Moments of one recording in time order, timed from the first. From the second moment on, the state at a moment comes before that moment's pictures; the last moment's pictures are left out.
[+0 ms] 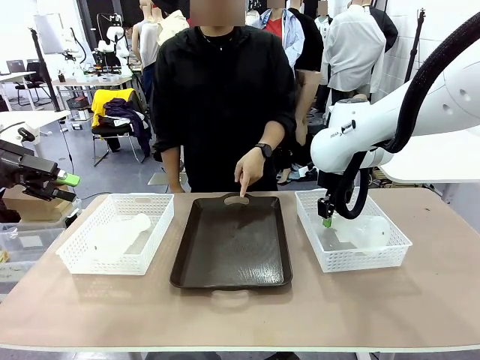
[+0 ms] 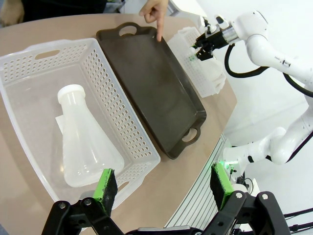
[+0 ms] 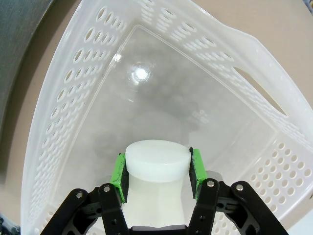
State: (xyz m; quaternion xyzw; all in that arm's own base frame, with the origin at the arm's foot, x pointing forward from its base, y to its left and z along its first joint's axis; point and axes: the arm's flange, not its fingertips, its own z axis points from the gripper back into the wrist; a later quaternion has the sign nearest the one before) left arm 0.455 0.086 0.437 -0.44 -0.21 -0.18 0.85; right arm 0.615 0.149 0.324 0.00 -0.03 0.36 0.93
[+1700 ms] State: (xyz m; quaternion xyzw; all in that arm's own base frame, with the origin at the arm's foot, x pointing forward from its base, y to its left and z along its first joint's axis) left arm 0.455 0.086 0.437 -0.44 -0.21 -0.18 0.85; right arm 0.610 0.134 0.358 -0.01 -0.05 0.35 0.94
